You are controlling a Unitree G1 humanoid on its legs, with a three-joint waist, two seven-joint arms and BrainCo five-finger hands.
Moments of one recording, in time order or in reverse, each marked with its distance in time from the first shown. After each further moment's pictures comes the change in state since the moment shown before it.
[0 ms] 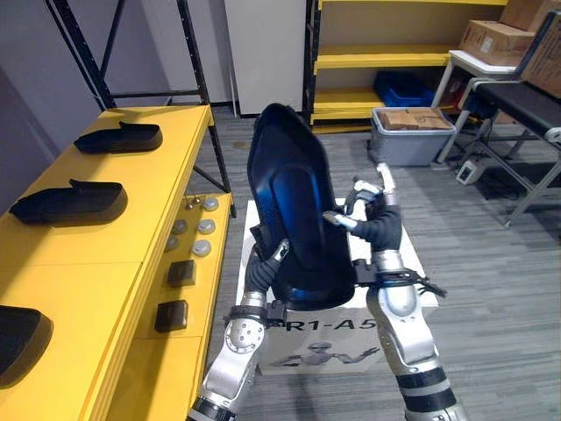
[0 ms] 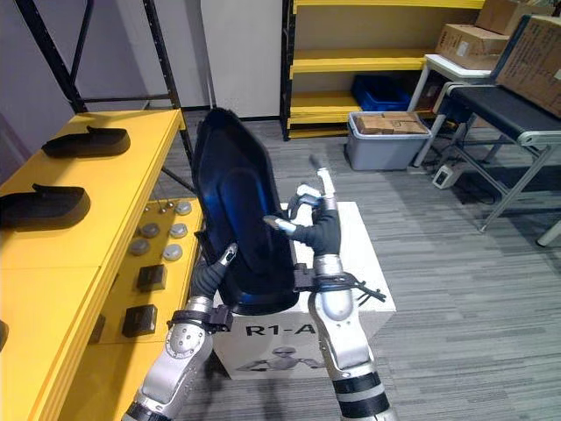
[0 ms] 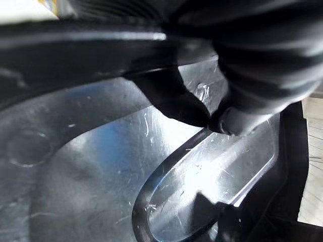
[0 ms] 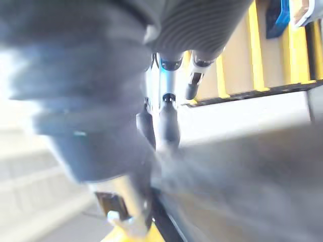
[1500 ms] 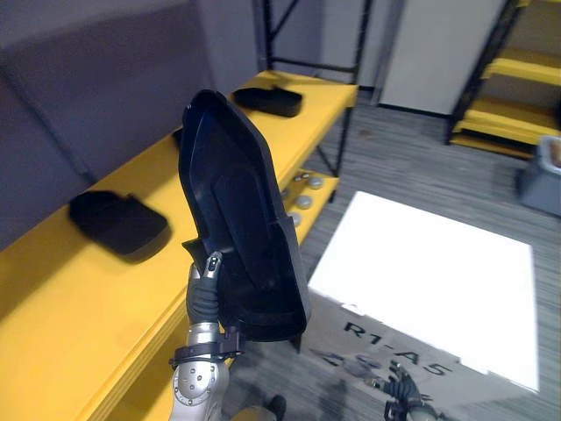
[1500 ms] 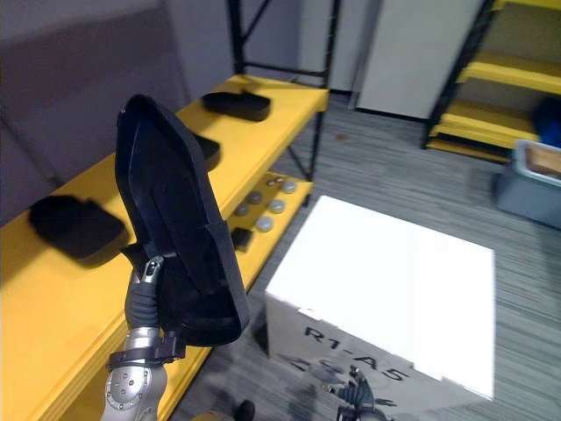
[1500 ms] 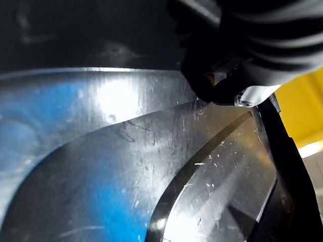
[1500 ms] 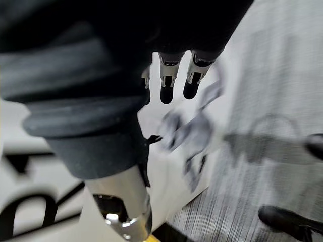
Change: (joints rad) left arm 0.341 -0.054 0.203 -0.337 0.038 -0.071 -0.084; right arm 0.246 -0.032 -0.247 1.064 -0.111 0.115 0.101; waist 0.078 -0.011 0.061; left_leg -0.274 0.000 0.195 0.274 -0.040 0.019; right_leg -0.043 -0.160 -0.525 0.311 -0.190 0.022
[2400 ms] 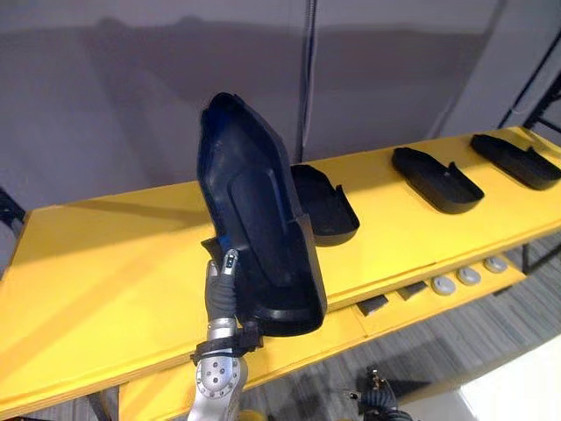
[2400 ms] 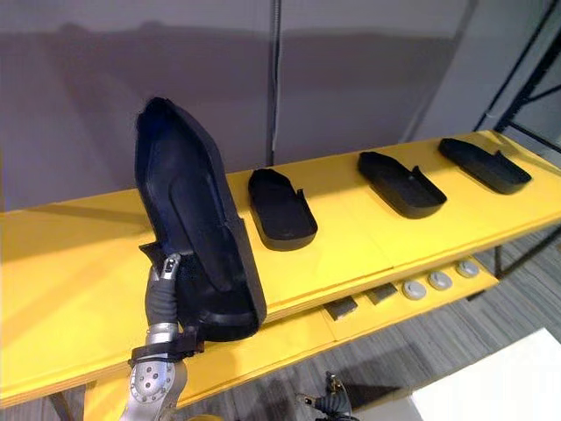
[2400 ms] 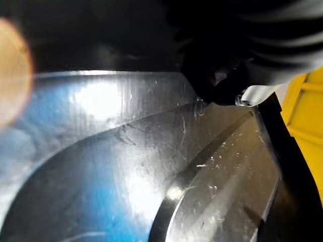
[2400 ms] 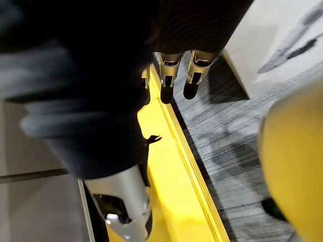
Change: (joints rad) left arm -0.048 -0.015 -0.130 0.083 0.087 -0.006 0.103; right arm 0.142 0.119 0.080 -0.126 -0.059 0.022 -0.010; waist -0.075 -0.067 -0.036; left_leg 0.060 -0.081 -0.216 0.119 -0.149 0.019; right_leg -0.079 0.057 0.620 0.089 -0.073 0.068
